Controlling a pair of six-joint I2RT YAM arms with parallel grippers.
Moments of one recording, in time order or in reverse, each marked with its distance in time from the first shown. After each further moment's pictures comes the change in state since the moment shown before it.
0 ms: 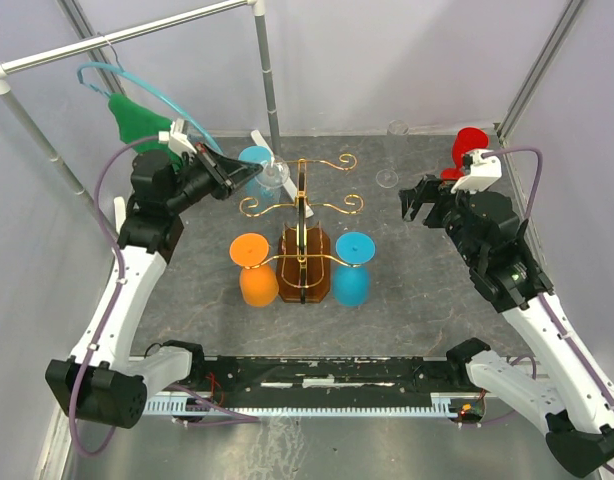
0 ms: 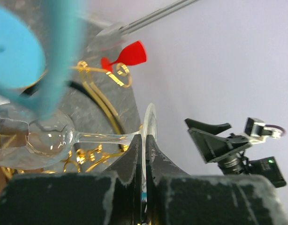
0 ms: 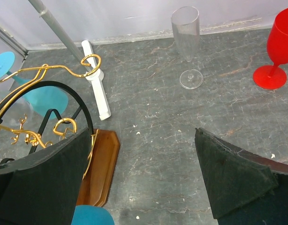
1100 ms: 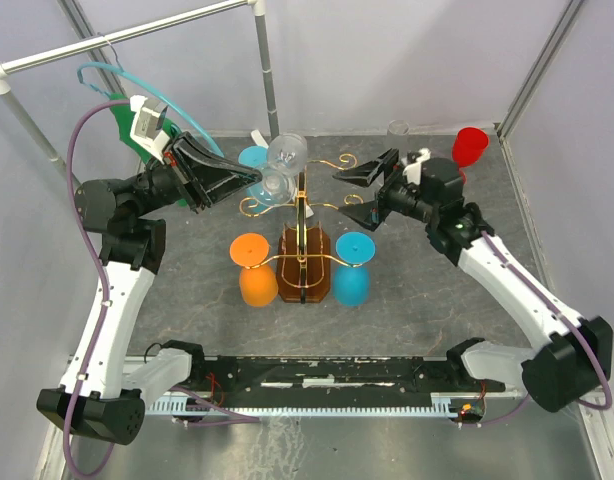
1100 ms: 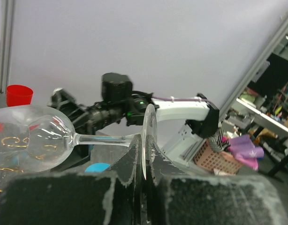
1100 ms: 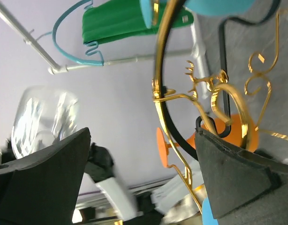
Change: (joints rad) left arm -0.001 -0.089 0.125 0.629 0.469 -0.094; right arm -0.018 0.345 0.060 0.248 -0.708 1.126
